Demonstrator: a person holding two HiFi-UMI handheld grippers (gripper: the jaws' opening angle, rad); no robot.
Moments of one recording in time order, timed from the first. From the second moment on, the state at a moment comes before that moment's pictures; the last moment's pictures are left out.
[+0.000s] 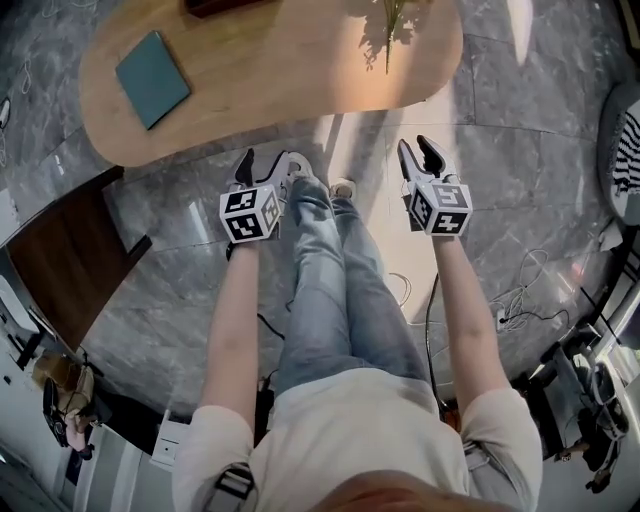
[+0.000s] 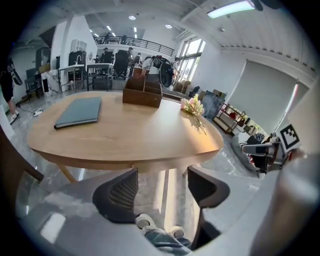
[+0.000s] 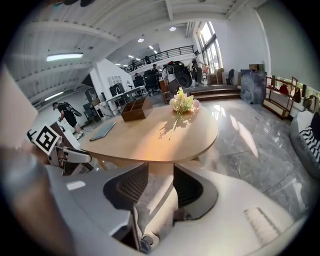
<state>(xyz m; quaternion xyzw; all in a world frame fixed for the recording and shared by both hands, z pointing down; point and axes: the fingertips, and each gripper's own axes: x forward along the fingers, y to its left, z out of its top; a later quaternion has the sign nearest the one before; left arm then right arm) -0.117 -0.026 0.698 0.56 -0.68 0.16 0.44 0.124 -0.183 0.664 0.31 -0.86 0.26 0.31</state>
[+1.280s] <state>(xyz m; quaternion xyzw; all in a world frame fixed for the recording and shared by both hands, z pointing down) -0.143 -0.088 0.805 0.54 -0.72 0.18 0.41 0.119 -0.270 0.808 0.28 -0.85 0.18 0.42</state>
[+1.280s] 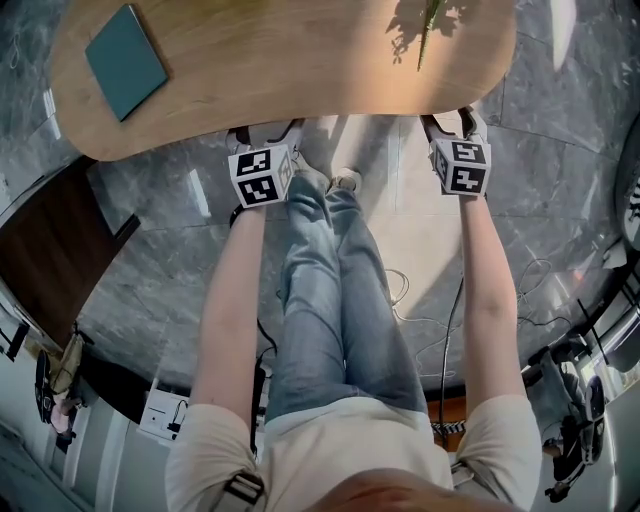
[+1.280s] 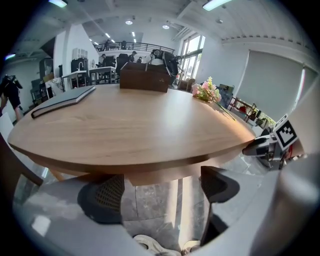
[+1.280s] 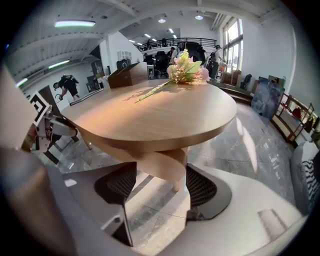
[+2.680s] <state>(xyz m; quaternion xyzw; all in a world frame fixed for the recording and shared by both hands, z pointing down) -0.116 -0.044 0.806 0.53 -0.71 0.19 0.42 0.148 -0.232 0.809 0.31 -0.83 0.20 0.42</state>
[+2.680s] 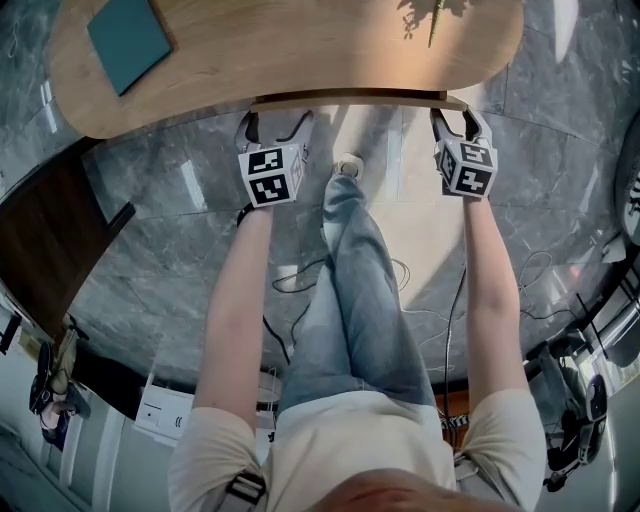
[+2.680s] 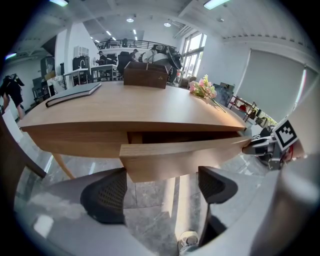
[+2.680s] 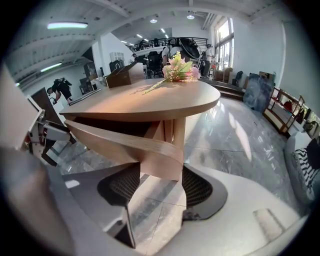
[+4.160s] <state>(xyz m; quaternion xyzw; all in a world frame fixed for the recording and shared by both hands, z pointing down) -0.067 0.031 0.809 0.53 -0.71 0.19 0.42 0.199 -0.157 0.812 0.33 -0.82 0.21 0.42</state>
